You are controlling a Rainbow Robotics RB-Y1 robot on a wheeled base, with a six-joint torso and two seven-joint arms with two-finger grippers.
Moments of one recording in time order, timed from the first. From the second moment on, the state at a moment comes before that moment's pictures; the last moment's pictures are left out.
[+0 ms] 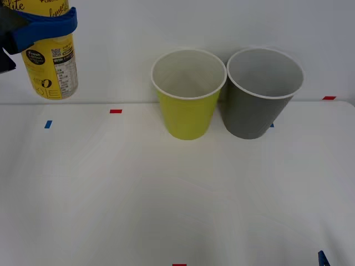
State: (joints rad) right arm 1.18 -0.36 0.06 -2.07 -0.01 -0.70 1.26; left arm -0.61 0.47 0.61 -2.54 1.25 1.63 -1.74
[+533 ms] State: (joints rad) right arm 1.18 -0.36 0.06 -2.07 -0.01 -0.70 1.26; left arm -0.75 0.34 0.39 -2.32 0.99 1.51 -1.70
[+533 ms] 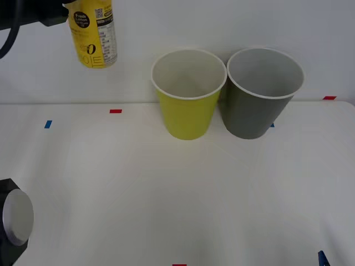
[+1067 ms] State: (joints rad) right arm 1.18 -0.36 0.06 -2.07 -0.01 -0.70 1.26; left arm -0.81 0.33 0.14 -1.99 0.89 1.15 -1.80
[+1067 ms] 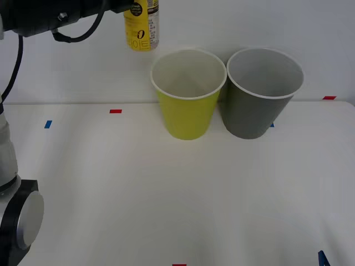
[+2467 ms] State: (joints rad) right arm 1.18 -0.36 0.06 -2.07 -0.01 -0.70 1.26; left arm -0.82 0.28 -0.27 -1.59 0.81 0.54 -1.88
